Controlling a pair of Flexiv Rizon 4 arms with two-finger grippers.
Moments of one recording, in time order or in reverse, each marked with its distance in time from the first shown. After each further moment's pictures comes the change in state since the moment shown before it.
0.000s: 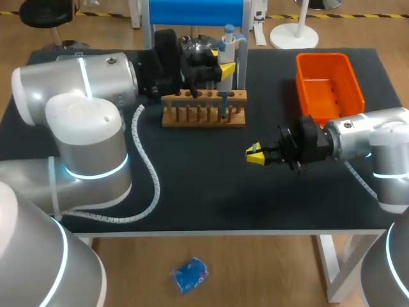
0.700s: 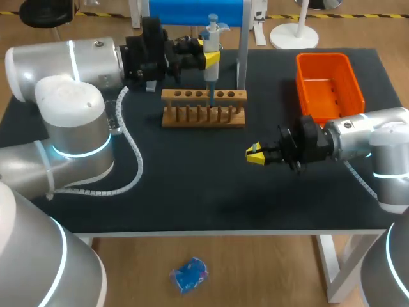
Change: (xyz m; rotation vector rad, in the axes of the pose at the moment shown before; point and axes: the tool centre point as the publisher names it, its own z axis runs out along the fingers) left arm -0.046 0.009 -0.010 0.005 0.069 -0.016; right arm 0.000 0.000 0.000 0.000 0.000 0.000
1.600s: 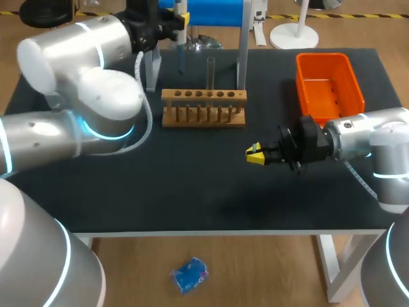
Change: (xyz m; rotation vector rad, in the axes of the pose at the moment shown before) left arm -0.170 0.019 -0.025 -0.116 -0.540 -0.082; right arm 0.000 0.000 0.000 0.000 0.000 0.000
